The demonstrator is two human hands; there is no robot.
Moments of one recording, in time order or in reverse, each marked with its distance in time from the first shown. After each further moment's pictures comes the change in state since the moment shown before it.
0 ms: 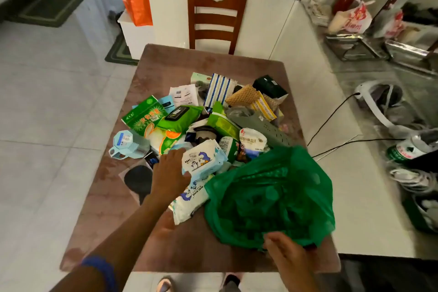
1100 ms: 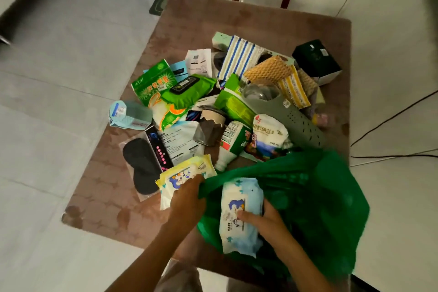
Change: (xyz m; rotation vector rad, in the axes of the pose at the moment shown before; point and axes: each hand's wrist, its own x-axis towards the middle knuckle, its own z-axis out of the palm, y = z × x) left_hand -0.048 0.090 0.073 -0.201 -0.281 -0.452; right_hand 0.158 -0.003 -0.006 0.302 -0.486 0.283
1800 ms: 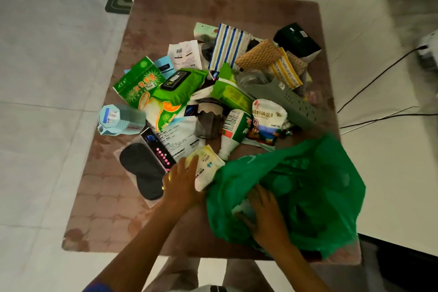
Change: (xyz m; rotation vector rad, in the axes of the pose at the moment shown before) left_hand 0.052 -0.067 -0.029 0.377 -0.083 0.265; right_hand 0.003 0.064 0.062 -1.039 0.487 -0.635
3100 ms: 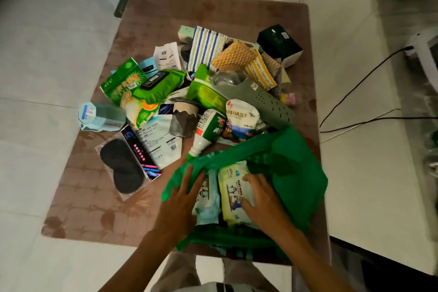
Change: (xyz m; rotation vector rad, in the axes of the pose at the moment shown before) left_hand -0.059 0.085 0.031 0.044 -0.039 0.143; right_hand 0.017 0.061 -0.085 0.223 -0.206 0.069
